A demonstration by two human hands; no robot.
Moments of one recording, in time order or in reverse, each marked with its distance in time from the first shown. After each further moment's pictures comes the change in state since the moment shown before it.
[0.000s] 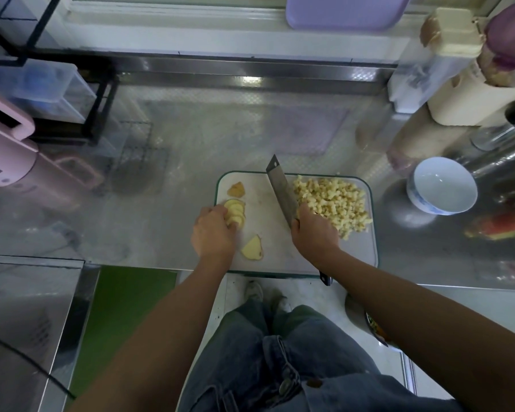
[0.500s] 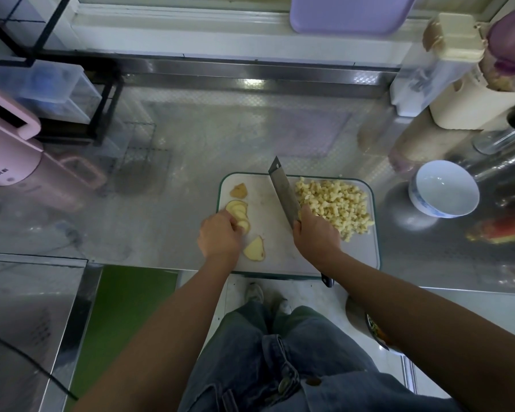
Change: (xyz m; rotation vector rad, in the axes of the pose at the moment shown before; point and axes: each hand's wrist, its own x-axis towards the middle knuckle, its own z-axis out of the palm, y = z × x) left_hand -0.004 0.004 0.003 -0.035 -0.047 -0.041; right_hand -0.002 -0.003 -0.003 -0.006 -0.005 -0.010
